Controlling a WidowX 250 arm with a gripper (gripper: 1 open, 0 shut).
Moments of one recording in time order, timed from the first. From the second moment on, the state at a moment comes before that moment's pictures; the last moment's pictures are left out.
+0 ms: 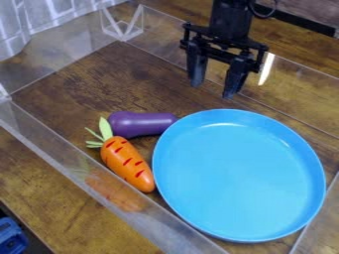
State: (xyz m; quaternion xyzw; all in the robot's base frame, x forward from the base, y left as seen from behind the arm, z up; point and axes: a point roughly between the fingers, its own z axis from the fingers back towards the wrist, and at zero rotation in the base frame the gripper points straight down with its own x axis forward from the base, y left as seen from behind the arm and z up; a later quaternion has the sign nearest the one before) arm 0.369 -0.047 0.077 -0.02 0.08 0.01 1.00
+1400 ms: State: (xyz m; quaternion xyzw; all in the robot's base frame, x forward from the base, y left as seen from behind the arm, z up) arm 0.349 -0.036 0.035 -0.02 0.12 0.08 0.99
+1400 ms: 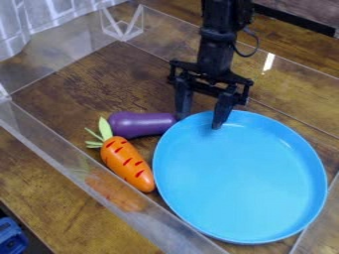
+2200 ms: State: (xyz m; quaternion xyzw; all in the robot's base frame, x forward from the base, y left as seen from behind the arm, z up) arm 0.302 -0.032 0.025 -0.06 0.13 0.19 0.97
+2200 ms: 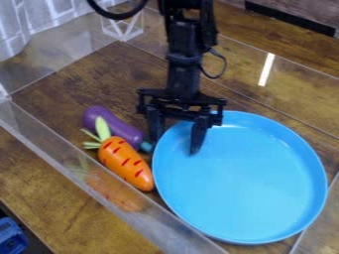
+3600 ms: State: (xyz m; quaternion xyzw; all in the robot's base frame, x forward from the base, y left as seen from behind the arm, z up) arm 0.288 -0.001 0.024 -0.06 0.10 0.22 0.97
